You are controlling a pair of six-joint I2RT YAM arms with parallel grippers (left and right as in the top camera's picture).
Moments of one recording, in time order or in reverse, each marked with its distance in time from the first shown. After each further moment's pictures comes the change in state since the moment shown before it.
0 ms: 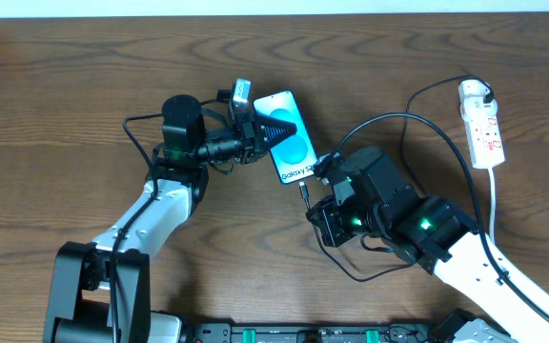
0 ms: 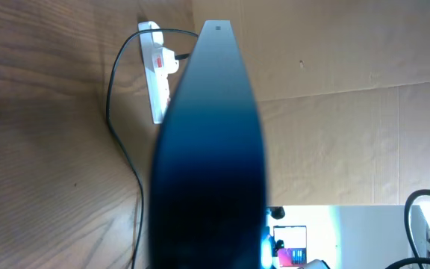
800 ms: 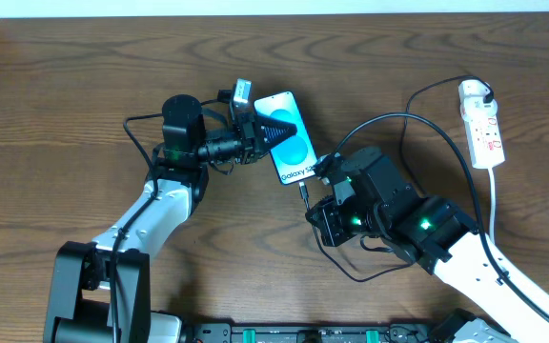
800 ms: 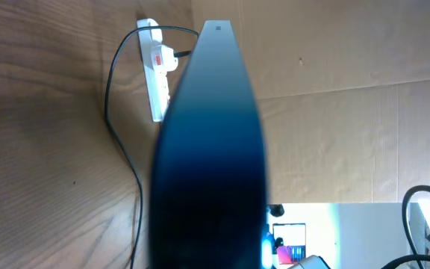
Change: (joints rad) left arm 0.000 0.001 0.000 0.000 0.008 0.000; right arm 0.000 0.000 0.000 0.001 -0.007 0.031
